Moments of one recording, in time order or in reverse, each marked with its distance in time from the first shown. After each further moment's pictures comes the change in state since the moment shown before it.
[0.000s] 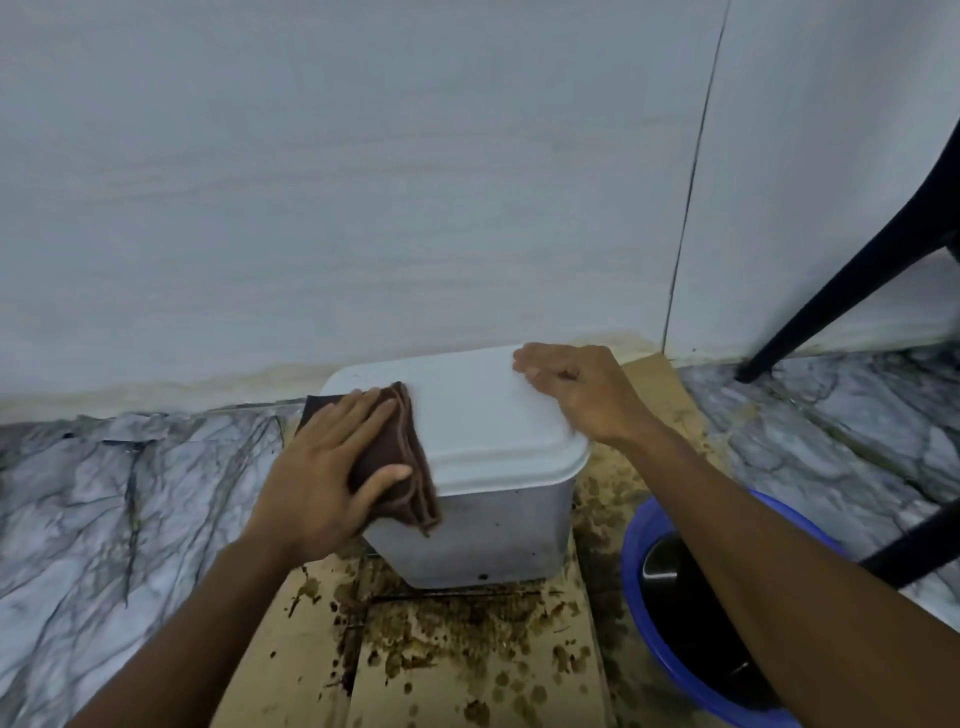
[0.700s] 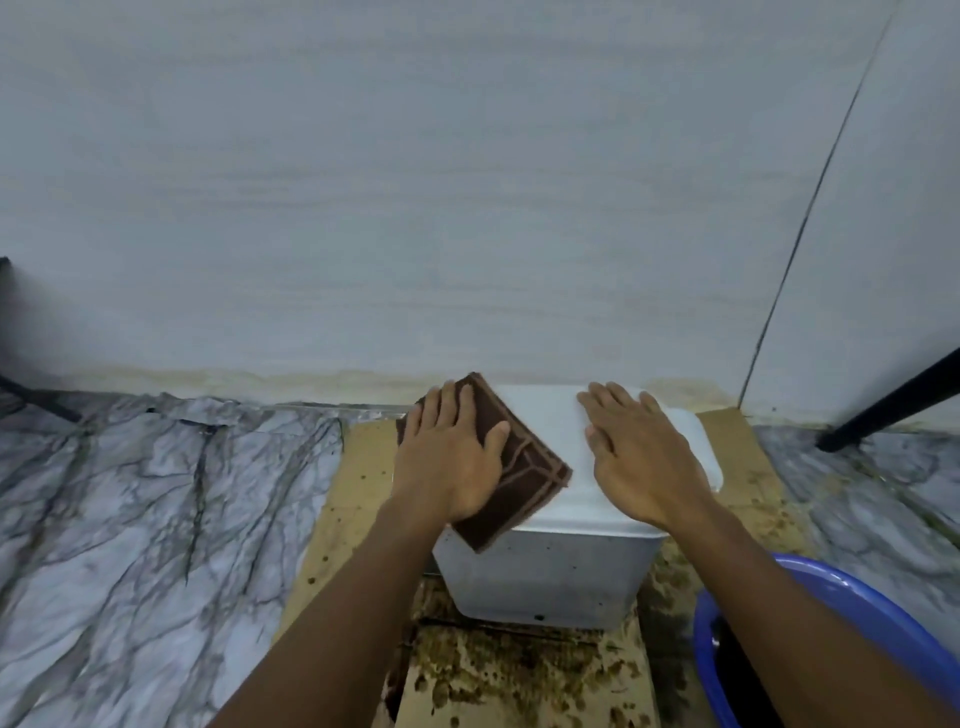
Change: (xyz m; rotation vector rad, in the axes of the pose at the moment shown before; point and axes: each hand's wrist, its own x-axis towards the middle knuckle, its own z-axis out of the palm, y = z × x) left_hand 0.052 0.015 0.000 -0.043 -0.242 -0.424; right_hand -0.005 -0.026 0.051 -0.867 -0.121 -0.072
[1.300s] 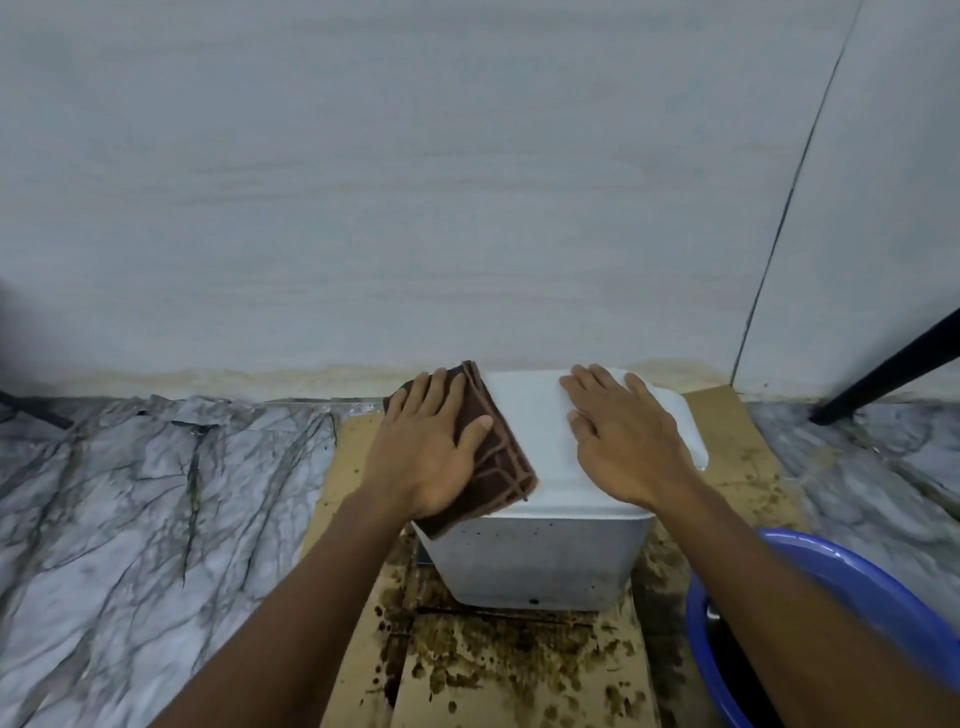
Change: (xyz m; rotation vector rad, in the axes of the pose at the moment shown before) left_hand 0.002 -0.014 0.003 0.031 0.029 0.130; right_hand 0.000 0.003 0.000 0.040 0.018 0.000
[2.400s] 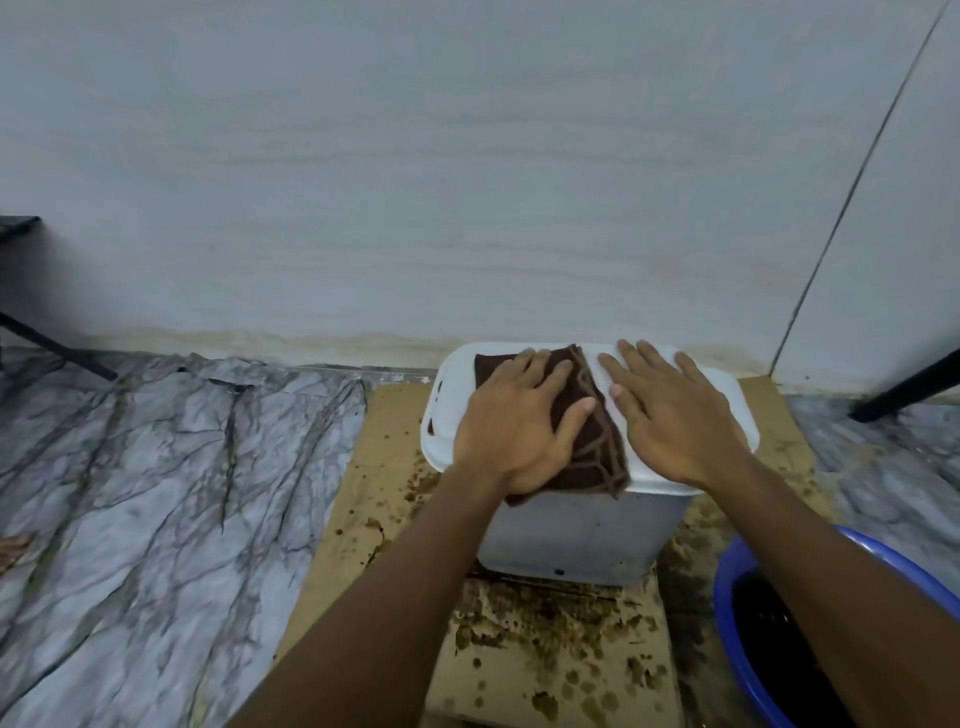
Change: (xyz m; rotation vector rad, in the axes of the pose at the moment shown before) left_hand -0.012 0.042 0.007 -0.066 0.236 0.173; right_hand 0.000 0.001 0.005 -0.100 -0.029 -0.037
